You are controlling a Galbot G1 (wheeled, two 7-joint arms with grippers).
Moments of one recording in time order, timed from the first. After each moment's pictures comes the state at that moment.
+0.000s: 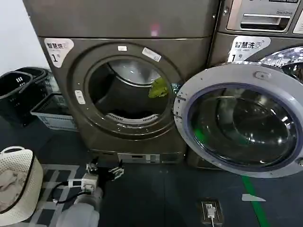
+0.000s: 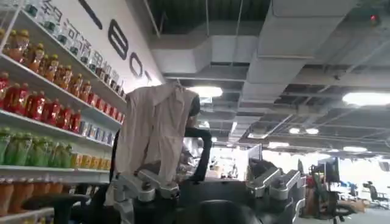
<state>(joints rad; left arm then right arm) 1.42 -1.56 -0.51 -2.28 0.22 0.74 0.10 -1.61 1.08 2.31 1.61 0.47 -0.15 -0.03</state>
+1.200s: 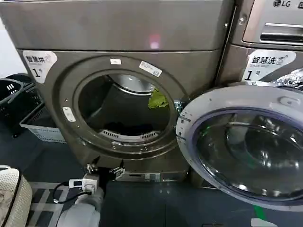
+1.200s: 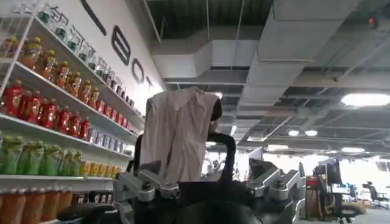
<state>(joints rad) 1.42 -1.57 -0.47 -2.27 0.24 0.74 0.06 -1.62 1.09 2.31 1.61 0.47 -0.14 -0.03</state>
